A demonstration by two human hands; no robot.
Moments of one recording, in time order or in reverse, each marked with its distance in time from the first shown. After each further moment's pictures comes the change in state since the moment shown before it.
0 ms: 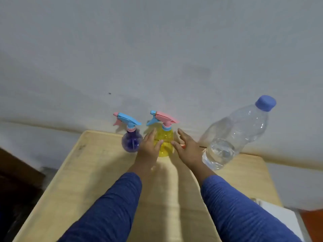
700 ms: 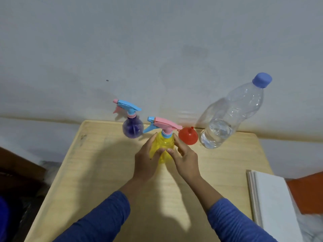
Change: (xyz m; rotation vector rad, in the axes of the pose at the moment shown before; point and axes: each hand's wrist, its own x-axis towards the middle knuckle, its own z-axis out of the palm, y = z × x) left_hand -0.079 -0.002 -0.019 -0.152 0.002 -0.073; right_hand -0.088 -0.007 0.030 0.215 0.114 0.040
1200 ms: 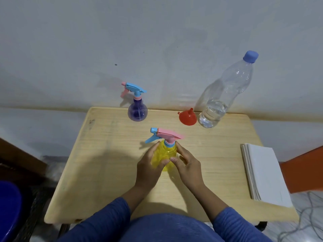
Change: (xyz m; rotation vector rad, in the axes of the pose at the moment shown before) left_hand -0.110 -0.034 -0.029 -0.012 -0.095 -0.001; right_hand -0.125 0.010 0.020 0.004 0.023 -0.002
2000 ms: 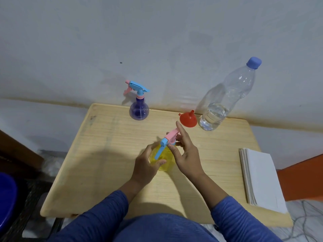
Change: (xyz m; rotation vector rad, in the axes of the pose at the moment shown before) left_hand 0.007 -0.013 -0.004 0.007 -0.005 0.077; right_hand 0.022 -0.042 -0.009 0.003 0.006 -0.300
